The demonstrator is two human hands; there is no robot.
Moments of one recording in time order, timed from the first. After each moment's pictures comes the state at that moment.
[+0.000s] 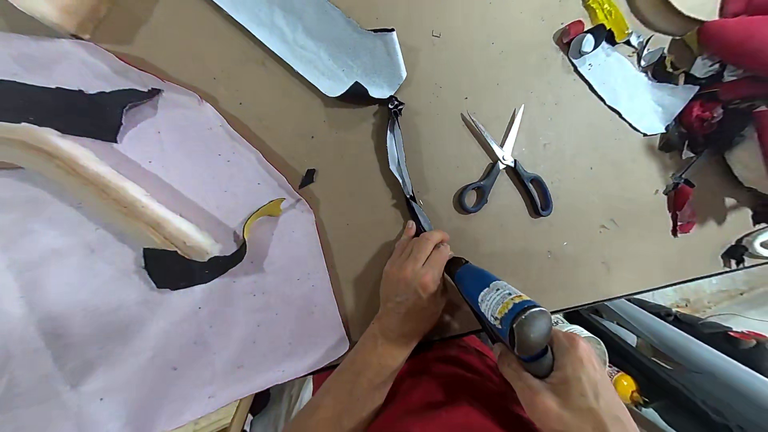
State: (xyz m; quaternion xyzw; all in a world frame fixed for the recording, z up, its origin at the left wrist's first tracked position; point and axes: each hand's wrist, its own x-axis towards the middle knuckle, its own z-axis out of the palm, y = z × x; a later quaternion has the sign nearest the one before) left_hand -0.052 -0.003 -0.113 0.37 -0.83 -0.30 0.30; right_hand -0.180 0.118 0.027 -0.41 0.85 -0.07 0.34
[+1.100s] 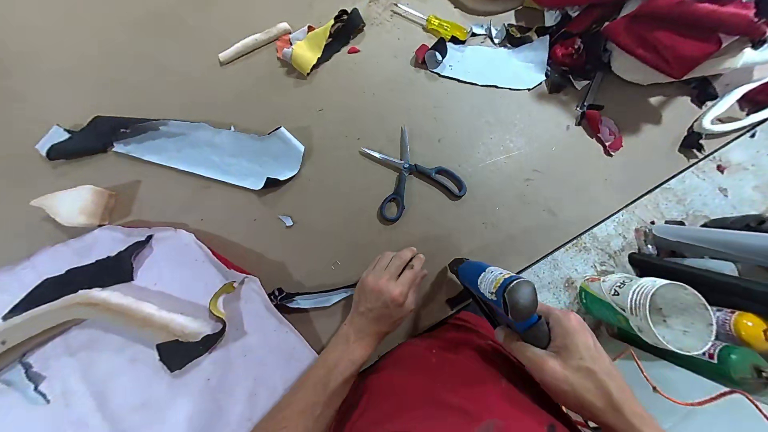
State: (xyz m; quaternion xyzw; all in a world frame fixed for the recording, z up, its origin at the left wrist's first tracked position) left_hand -0.068 -0.009 -0.114 0.13 -0.95 -0.19 0.22; right_hand -0.215 0.215 -0.005 -0.26 0.88 -0.22 0.33
